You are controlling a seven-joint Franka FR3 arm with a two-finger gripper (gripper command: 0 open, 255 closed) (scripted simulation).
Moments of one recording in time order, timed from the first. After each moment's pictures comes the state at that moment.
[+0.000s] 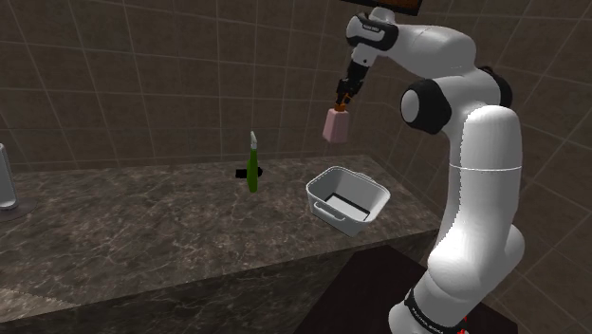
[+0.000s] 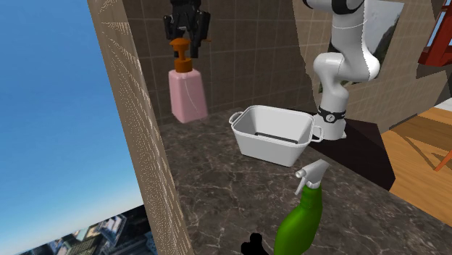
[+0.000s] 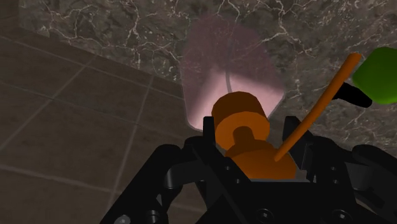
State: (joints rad) arm -0.33 0.43 -0.46 -1.14 0.34 1.66 -0.62
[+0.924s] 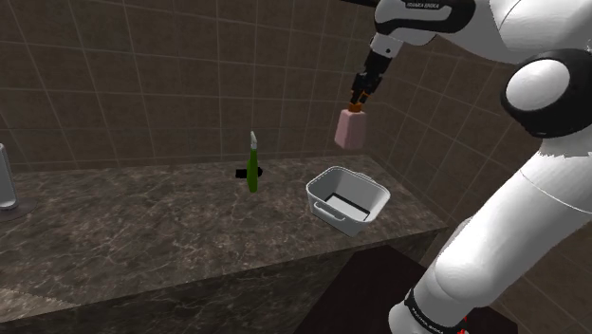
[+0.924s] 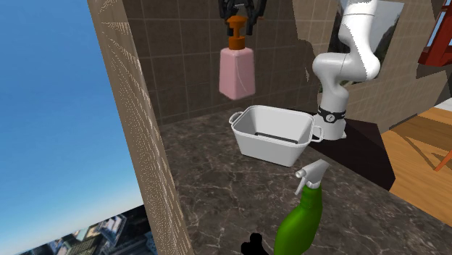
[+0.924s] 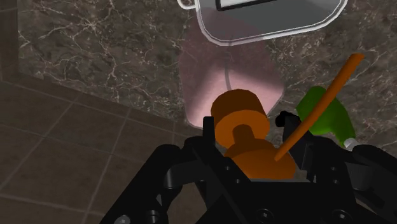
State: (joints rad) arm -0.16 -0.13 -0.42 -1.70 0.08 1.73 -0.46
